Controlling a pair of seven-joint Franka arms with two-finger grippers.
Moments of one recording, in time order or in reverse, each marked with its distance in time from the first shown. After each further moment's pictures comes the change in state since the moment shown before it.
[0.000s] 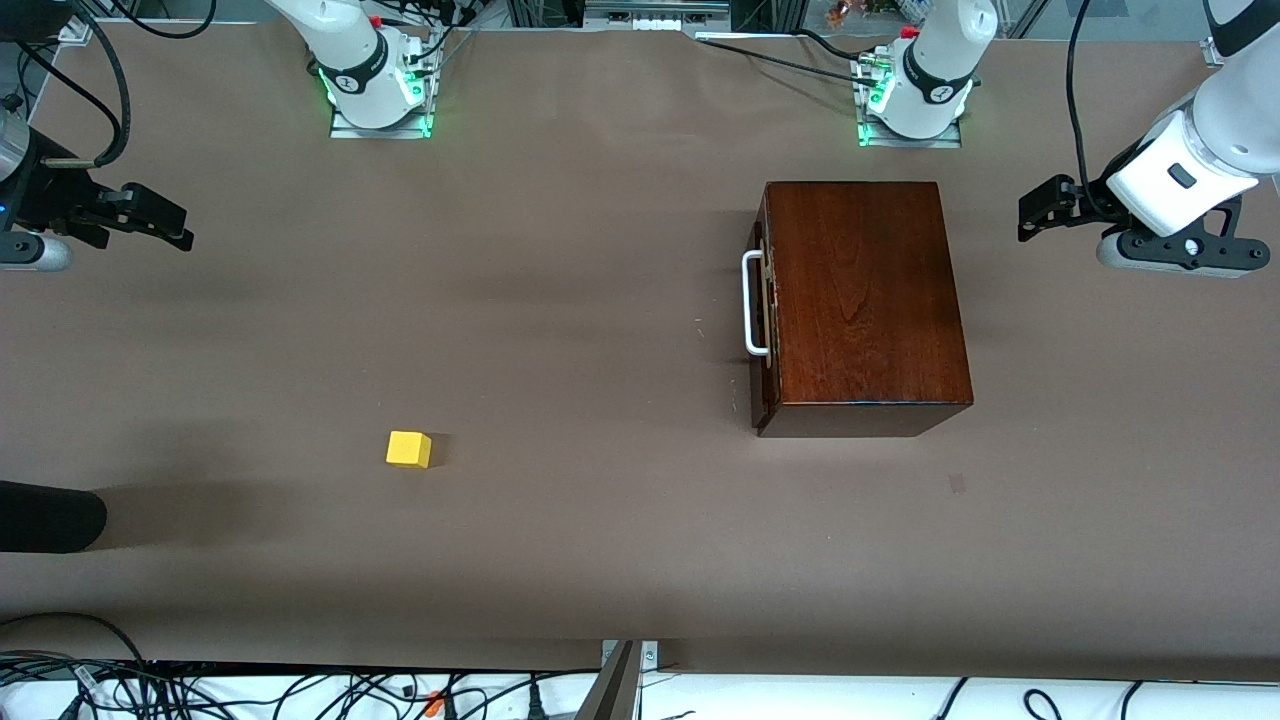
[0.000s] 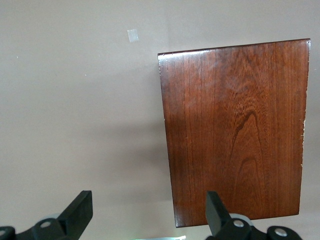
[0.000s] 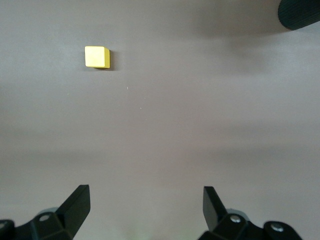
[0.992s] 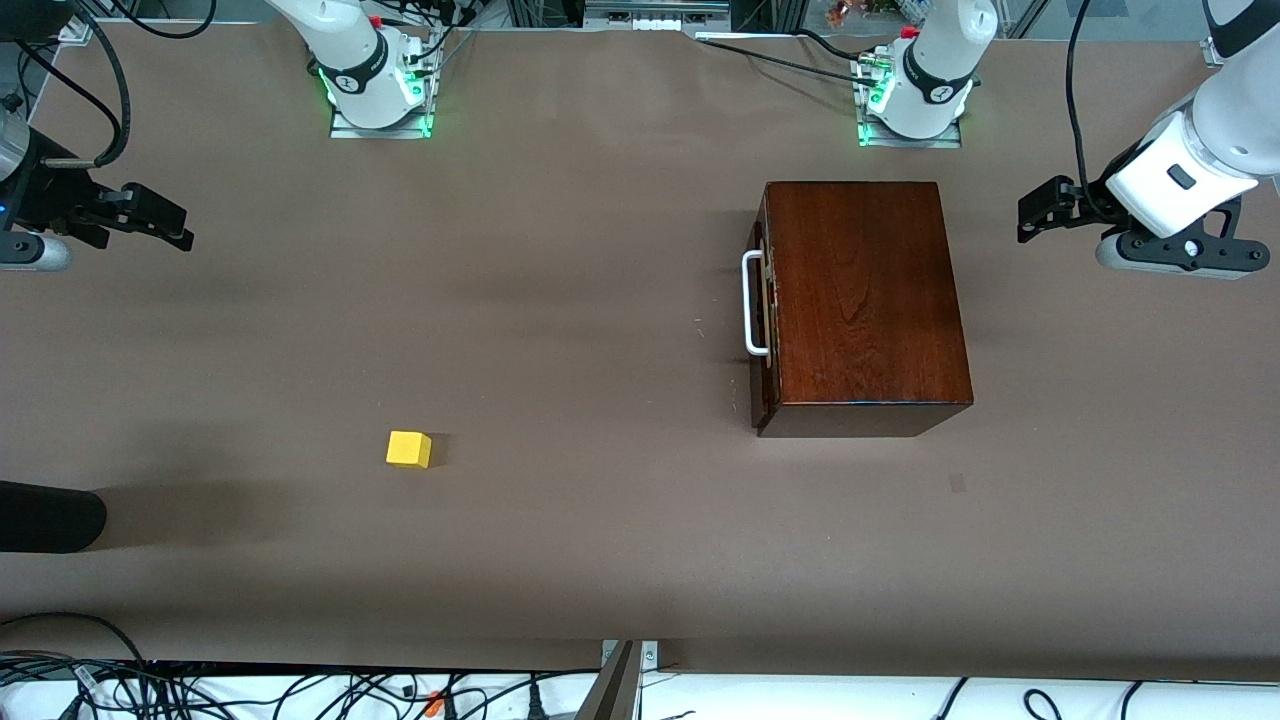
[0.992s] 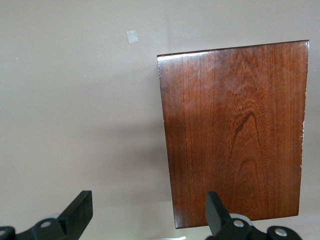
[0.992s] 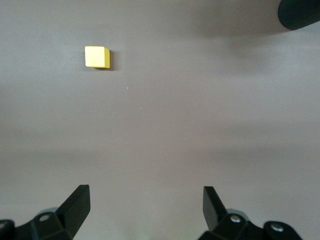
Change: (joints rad) left arm -0.001 0.009 -0.001 0.009 0.000 -0.001 0.000; right arm 0.000 0.000 0.000 0.000 0.000 0.000 0.000
